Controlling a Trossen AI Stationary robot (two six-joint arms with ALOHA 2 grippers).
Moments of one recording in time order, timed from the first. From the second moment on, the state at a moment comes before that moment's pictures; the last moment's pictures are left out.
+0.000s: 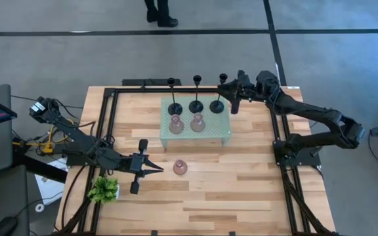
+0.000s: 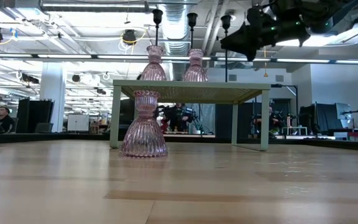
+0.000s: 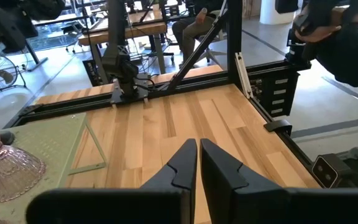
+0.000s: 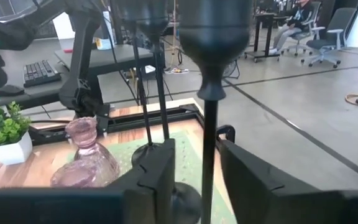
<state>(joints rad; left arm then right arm) -0.63 0.86 0.67 0.14 -0.49 0.07 -0.66 1.17 0.75 0.32 -0.42 0.00</state>
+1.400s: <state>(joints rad) -0.74 0.86 0.67 -0.04 -0.49 0.06 0.54 0.98 0.31 0.41 0.55 0.40</state>
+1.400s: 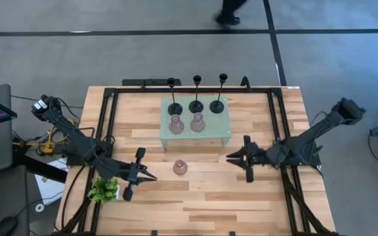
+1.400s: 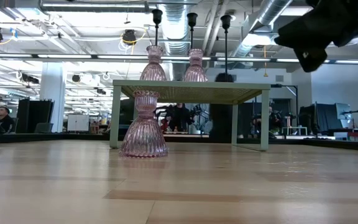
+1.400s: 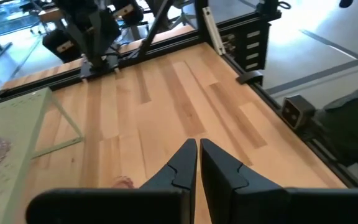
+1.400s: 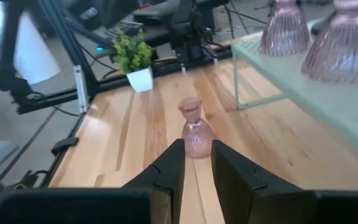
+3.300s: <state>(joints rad) -0.75 0.86 0.67 -0.04 -0.49 0.06 0.45 2.11 1.00 0.67 0.57 0.37</state>
